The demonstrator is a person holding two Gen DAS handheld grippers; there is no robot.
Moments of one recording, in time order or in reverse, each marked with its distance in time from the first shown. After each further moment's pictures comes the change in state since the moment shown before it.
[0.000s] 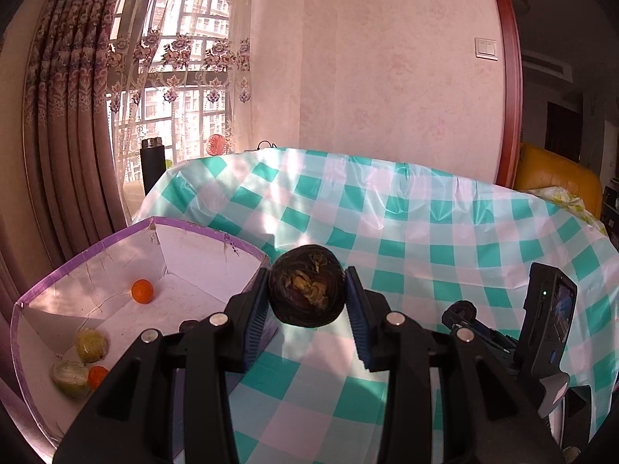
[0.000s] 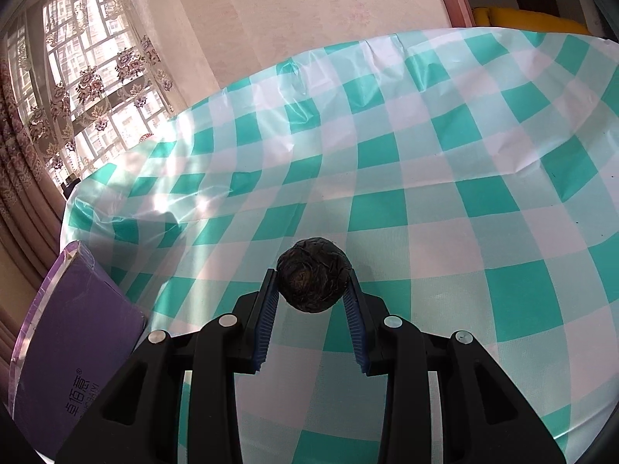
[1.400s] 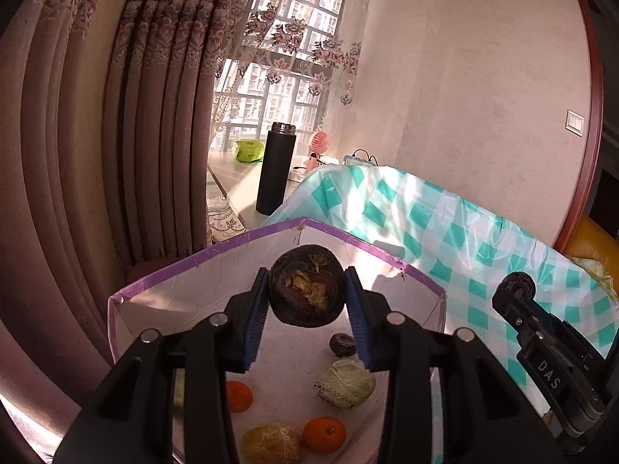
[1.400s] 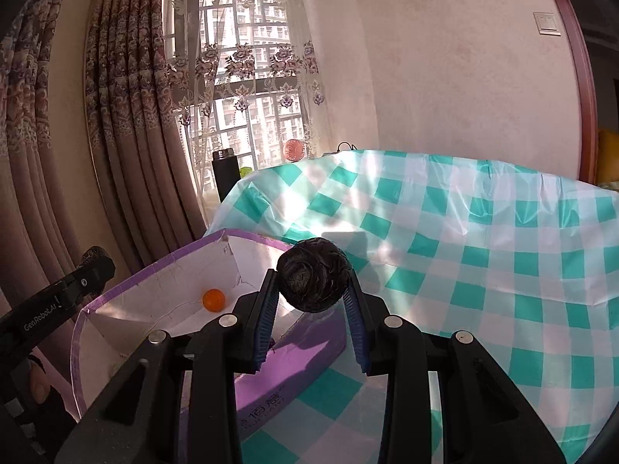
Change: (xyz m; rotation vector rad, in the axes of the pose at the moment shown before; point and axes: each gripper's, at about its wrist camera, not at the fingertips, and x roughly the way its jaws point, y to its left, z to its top) left arm -0.039 0.194 0.006 -0.264 0.012 0.177; right arm -0.088 0.228 -0.008 -0.397 -0.142 0.274
